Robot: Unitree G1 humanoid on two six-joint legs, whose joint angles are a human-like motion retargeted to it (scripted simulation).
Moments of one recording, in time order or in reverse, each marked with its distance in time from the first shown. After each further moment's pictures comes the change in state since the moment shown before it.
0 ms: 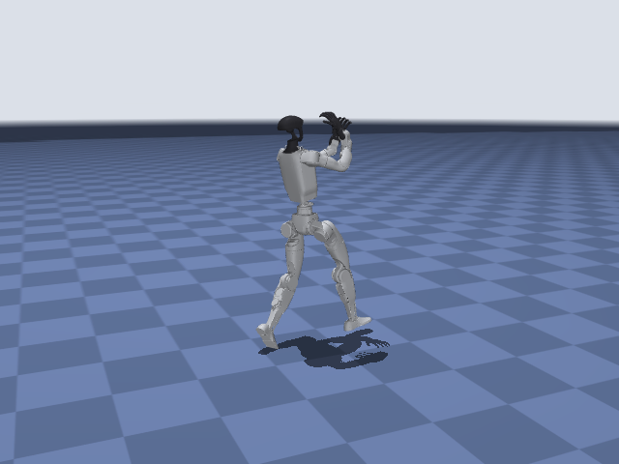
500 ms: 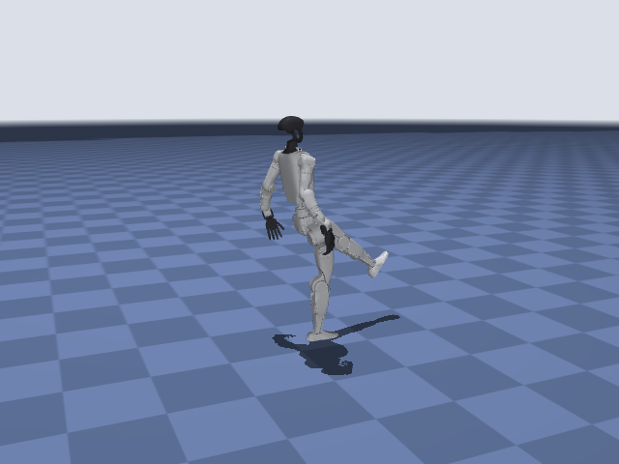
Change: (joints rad) left arm 1.626 0.293 0.330 0.407 0.747 0.362 -0.254; right arm 1.436 0.053 -0.518 0.867 -1.091 0.568 0.233; waist 0.351 -0.037 0.242; left_leg -1.037 0.210 0.362 -0.386 -0.157 -0.017; right_leg 0.510 0.182 0.157 -0.054 -0.220 -0.113
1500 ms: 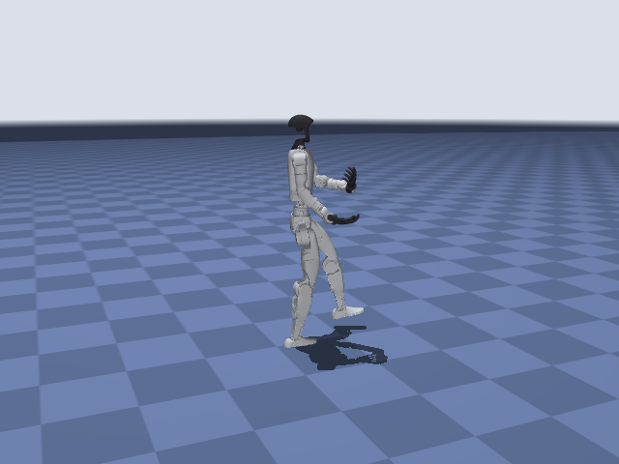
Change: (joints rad) left arm -1.152 -0.452 -0.487 -0.440 -1.250 0.558 -0.656; right arm -0.501 0.365 0.164 -0.125 1.500 0.400 0.118; waist -0.265 -0.022 -0.127; left_leg 0.161 -0.112 -0.376 0.274 -0.169 0.102; right_leg -0.115 0.022 0.324 0.049 -0.158 0.126
